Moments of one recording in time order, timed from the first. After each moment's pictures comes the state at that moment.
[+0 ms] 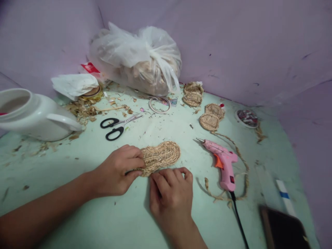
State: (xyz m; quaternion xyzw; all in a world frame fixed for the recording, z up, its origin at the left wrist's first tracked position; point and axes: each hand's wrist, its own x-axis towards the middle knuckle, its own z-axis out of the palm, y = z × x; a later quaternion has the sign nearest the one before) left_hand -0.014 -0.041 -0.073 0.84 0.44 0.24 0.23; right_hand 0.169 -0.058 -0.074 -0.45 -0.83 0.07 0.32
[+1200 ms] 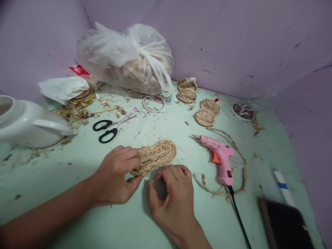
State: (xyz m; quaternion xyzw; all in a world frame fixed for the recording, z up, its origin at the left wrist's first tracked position) left_hand 0.003 -0.042 -0.064 0.83 0.51 0.18 0.16; right_hand 0.180 -0.059 -0.071 -0.50 -0.79 0.18 0.30
